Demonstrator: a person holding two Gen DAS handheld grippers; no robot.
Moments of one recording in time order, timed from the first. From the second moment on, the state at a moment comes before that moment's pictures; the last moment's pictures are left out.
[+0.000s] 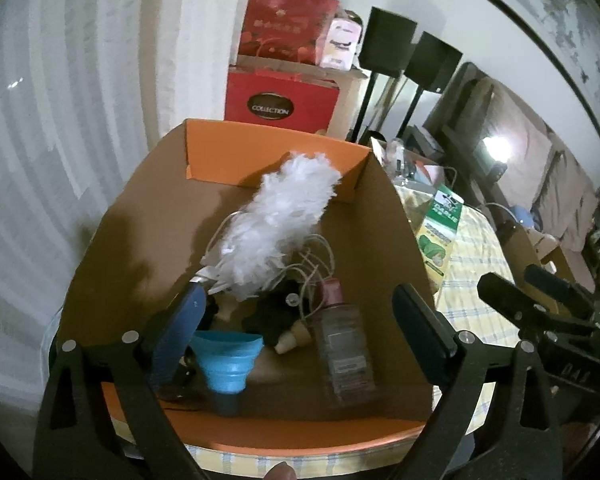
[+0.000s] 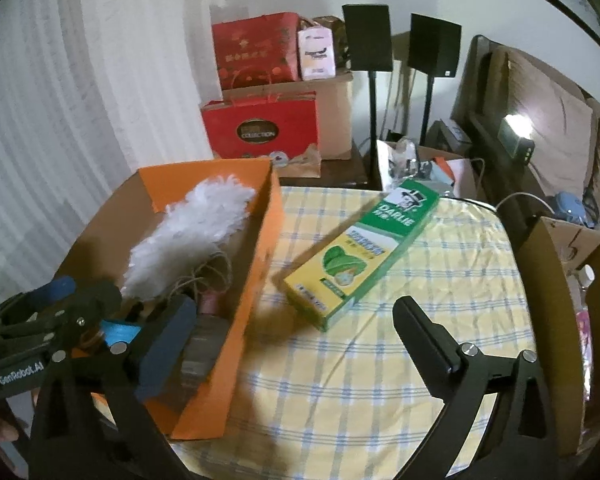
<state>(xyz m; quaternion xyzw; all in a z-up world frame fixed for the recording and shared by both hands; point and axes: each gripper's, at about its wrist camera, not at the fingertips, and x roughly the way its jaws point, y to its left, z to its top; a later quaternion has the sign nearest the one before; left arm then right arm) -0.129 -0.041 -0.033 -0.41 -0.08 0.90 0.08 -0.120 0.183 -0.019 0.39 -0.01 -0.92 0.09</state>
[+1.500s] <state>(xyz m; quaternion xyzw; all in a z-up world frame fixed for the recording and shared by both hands) -0.216 0.152 -0.051 -0.46 0.03 0.87 0.18 -0.152 0.359 -0.030 0.39 -0.07 -0.92 -0.01</state>
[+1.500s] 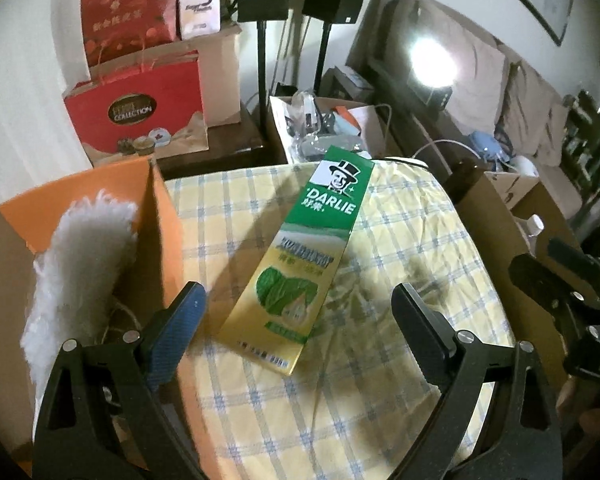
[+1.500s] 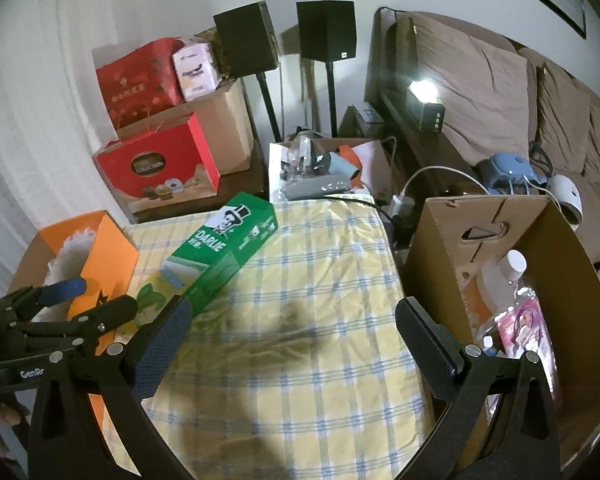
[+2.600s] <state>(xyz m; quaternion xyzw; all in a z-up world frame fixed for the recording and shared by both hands) -0.272 0.224 -0.108 -0.50 0.17 0.84 0.12 -0.161 0.374 -0.055 0.41 -0.09 -0.91 0.00</state>
